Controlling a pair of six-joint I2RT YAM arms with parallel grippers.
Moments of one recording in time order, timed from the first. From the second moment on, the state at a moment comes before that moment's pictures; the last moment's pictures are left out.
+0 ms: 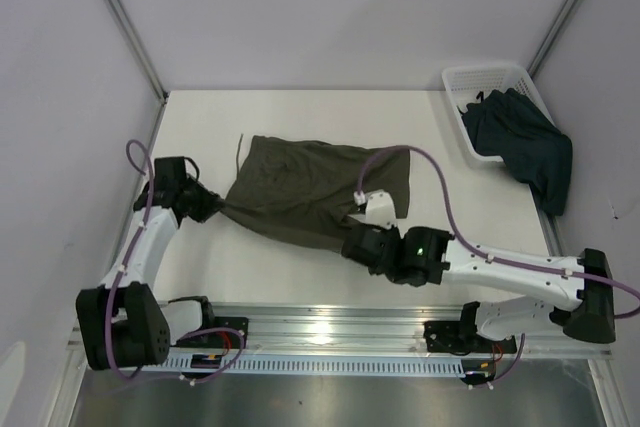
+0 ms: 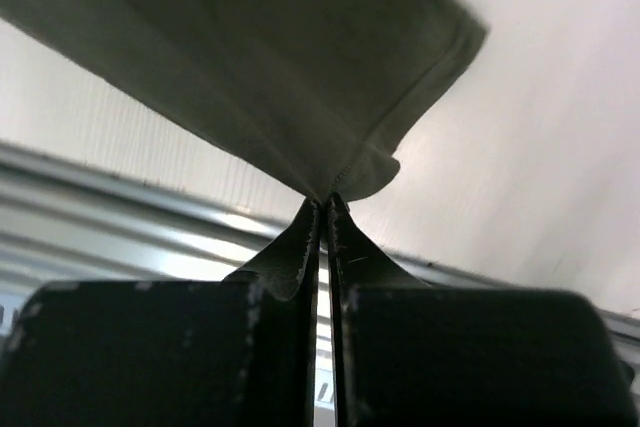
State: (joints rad) left arm 0.11 1.10 0.72 -0.54 0.12 -0.81; right arm 1.35 1.25 1.05 -0.97 0.59 0.86
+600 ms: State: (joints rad) left arm 0.11 1.53 1.27 -0.64 0.22 -0.94; right arm 0.76 1.29 1.32 -0.84 0.44 0.48
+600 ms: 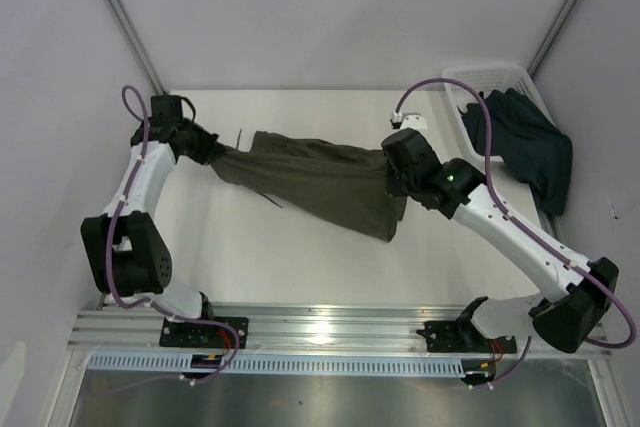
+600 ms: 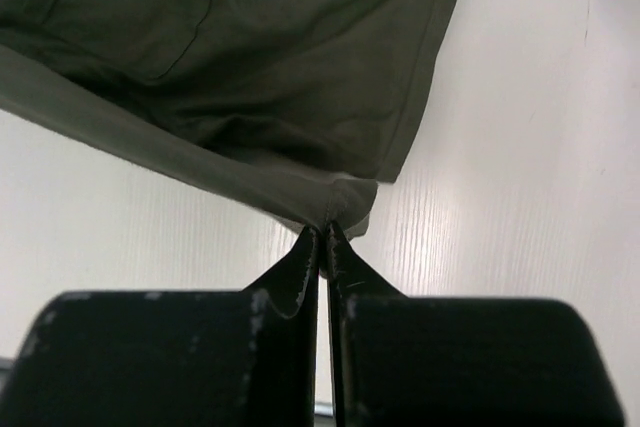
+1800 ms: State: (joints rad) left arm 0.00 2.16 1.85 -0.56 0.27 -1.18; right arm 0.29 1.88 1.68 -0.70 0.16 0.36
